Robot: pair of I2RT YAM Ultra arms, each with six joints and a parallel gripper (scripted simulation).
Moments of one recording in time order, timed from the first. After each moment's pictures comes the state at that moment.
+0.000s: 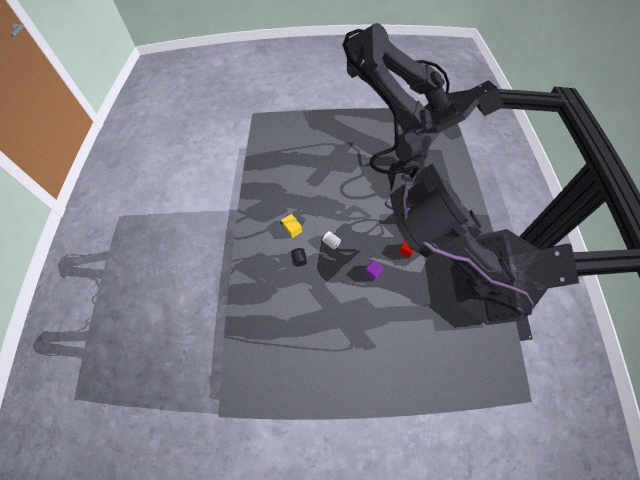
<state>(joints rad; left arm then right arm) -1.23 2.05 0.21 0.64 -0.81 -0.06 1.05 2.23 0.40 0.66 0.59 -0.42</state>
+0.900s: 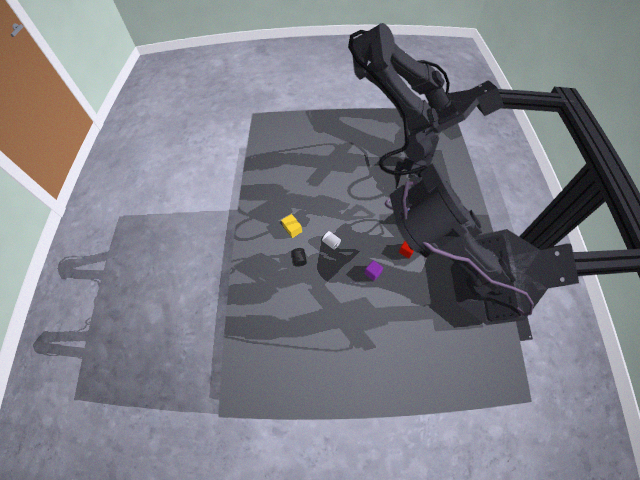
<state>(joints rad) -1.23 2.05 0.21 0.64 -0.81 -0.06 1.14 2.27 0.39 0.65 0.66 -0.33</state>
